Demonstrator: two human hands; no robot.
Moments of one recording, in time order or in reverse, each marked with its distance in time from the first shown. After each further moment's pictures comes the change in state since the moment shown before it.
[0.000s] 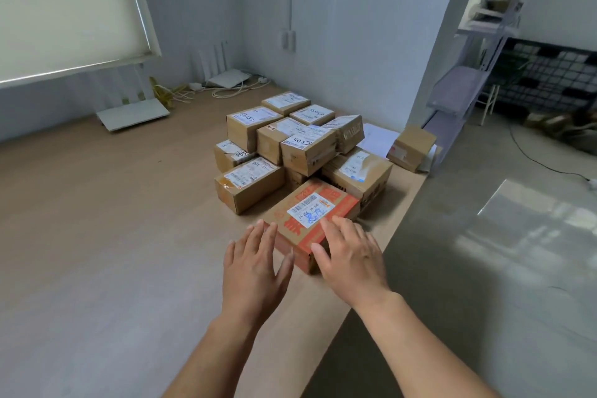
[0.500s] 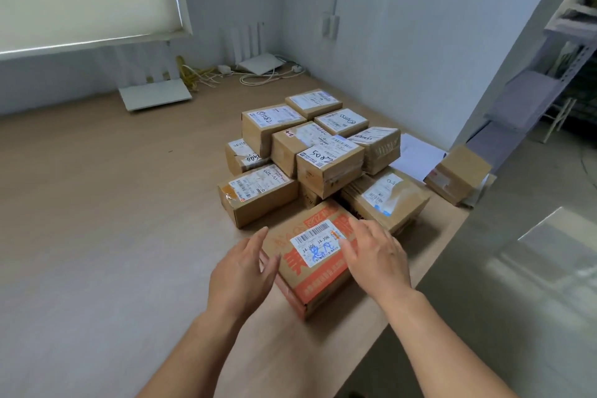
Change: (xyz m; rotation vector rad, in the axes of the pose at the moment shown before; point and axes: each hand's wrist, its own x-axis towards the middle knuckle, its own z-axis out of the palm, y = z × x) left_hand 0.094 -0.001 0.023 -0.106 -0.064 -0.240; right_hand 0.112 0.079 0.052 0.093 -0.235 0.000
